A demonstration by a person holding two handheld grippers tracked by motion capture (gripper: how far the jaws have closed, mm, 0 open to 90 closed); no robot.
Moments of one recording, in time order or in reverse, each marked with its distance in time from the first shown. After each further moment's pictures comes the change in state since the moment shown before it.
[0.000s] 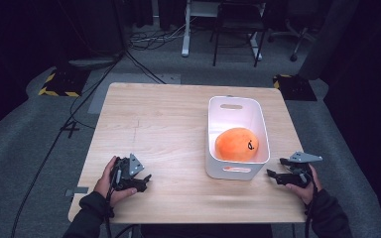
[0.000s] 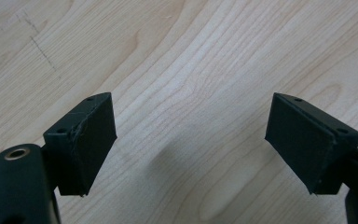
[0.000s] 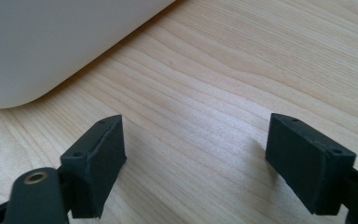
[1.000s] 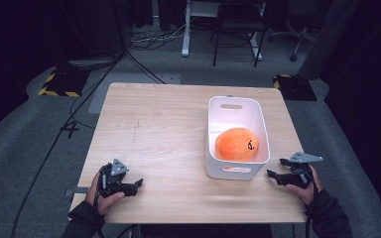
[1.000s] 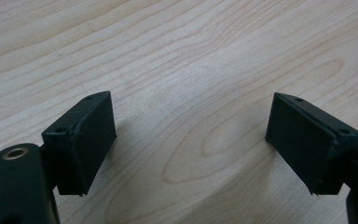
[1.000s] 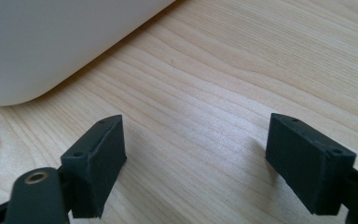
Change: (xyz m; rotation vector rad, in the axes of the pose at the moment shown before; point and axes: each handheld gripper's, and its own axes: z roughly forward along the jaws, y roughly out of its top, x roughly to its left) left arm 0.017 -0.038 -0.007 -0.014 -0.091 -0.254; right arm 0.000 -0.001 -0.001 -0.002 0.003 -0.003
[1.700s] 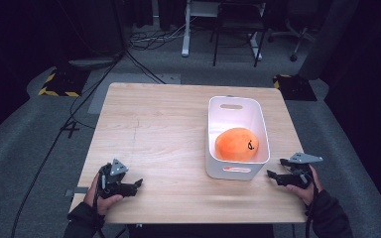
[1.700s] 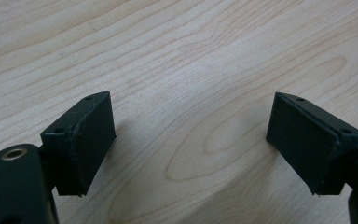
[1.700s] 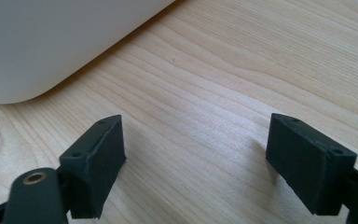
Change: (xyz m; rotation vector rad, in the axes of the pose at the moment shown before) left arm -0.001 -0.001 0.001 0.002 0.003 0.002; right arm 0.001 -0.001 -0.001 0.002 0.002 -0.004
